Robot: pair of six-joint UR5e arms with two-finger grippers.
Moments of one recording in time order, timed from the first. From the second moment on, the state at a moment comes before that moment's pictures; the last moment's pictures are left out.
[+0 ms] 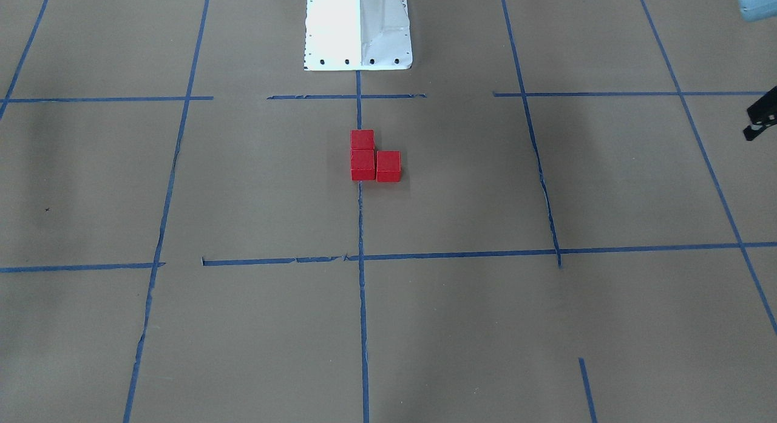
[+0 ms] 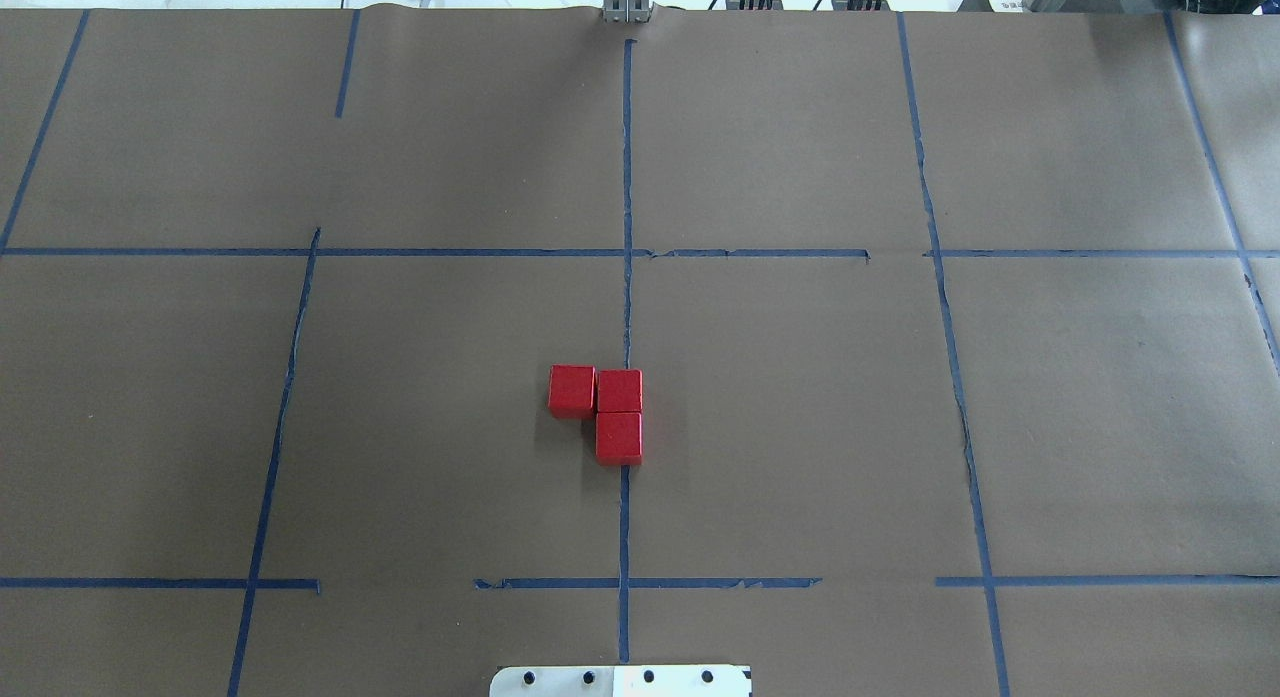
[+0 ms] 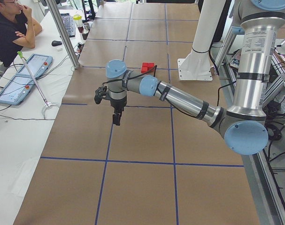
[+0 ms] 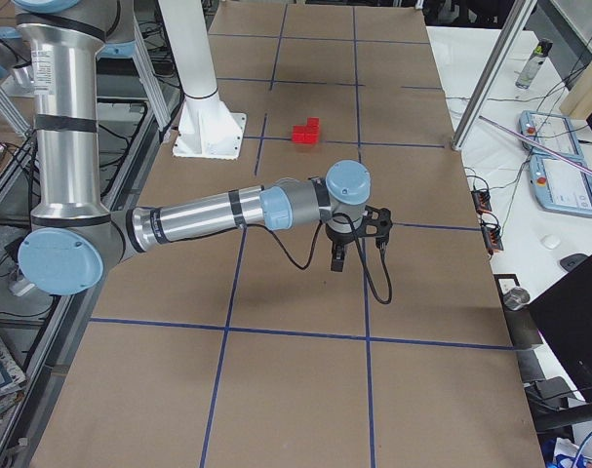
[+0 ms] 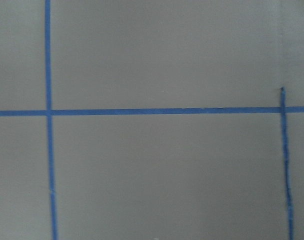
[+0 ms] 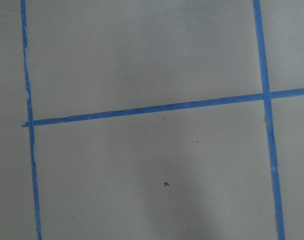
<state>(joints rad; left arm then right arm) -1.46 -1.62 -1.87 -1.41 -2.27 -0.09 1.46 -1.62 1.84 -1.58 2.47 0.32</state>
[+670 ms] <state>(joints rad) -1.55 -1.55 -1.72 -1.41 -2.42 0.18 1.48 -1.69 1.85 -1.60 2.46 0.16</state>
